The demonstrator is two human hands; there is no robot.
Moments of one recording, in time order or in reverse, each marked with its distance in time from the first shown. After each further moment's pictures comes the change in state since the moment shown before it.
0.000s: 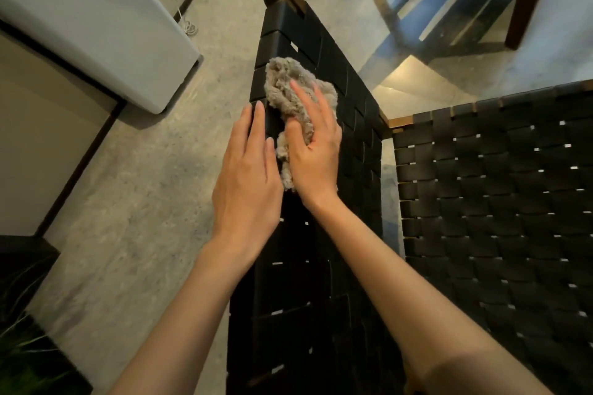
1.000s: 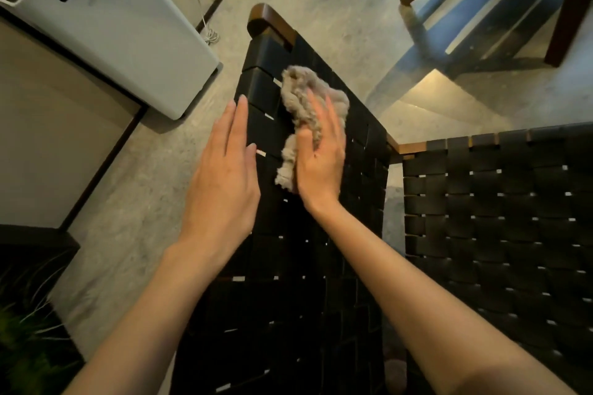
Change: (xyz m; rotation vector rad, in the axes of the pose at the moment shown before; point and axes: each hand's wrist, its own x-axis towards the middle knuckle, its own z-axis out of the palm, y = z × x) left_hand 0.050 0.026 0.003 0.208 -0.005 0.001; right_hand 0.064 0.035 -0.014 0.051 0.001 -0.002
